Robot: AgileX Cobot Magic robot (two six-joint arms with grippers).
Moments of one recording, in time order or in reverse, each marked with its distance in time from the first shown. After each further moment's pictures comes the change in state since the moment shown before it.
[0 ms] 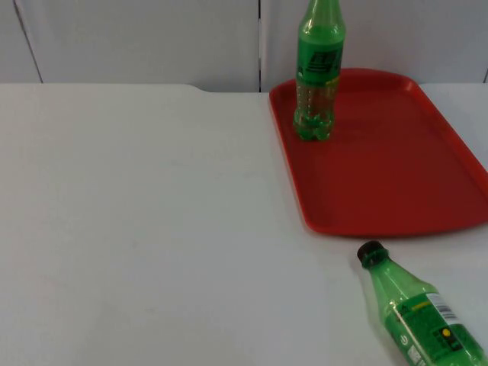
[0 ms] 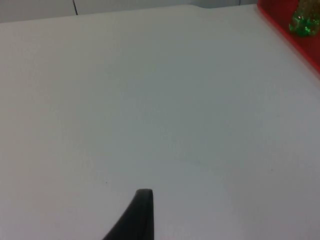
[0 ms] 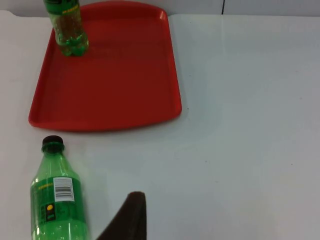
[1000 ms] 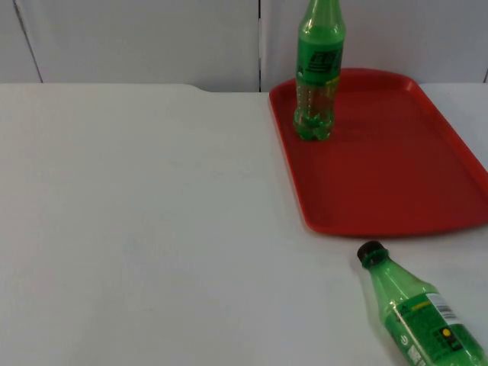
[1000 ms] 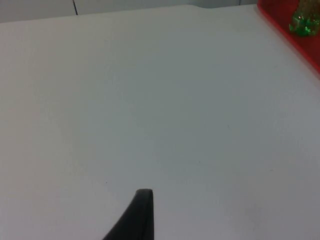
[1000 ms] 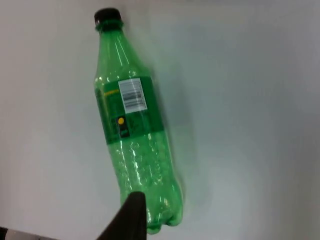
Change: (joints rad) right arm 0.000 0.906 -0.201 0.254 0.005 -0.062; left arm 0.000 0.000 0.000 0.000 0.000 0.000
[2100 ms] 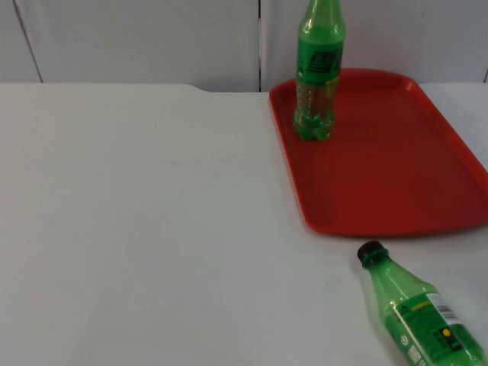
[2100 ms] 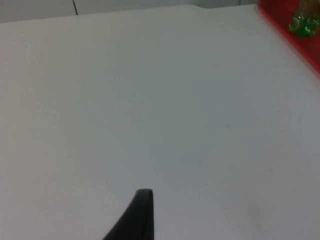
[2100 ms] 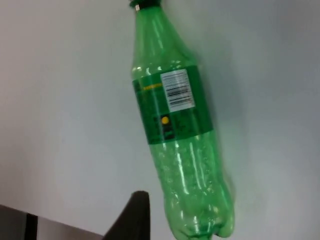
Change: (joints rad) right arm 0.146 0.186 0.000 0.069 -0.112 0.058; left arm 0.000 0.000 0.000 0.000 0.000 0.000
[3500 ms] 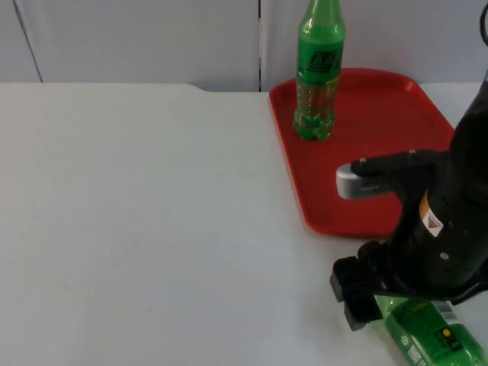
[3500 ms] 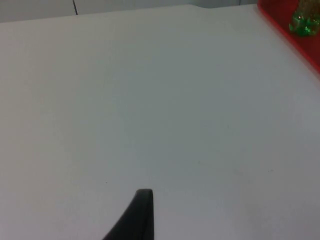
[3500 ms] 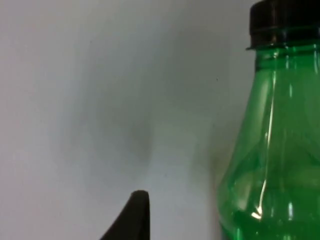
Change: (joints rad) right arm 0.505 0.759 -0.174 -0.529 -0.447 0.668; left arm 0.000 0.000 0.000 0.000 -0.002 -0.002
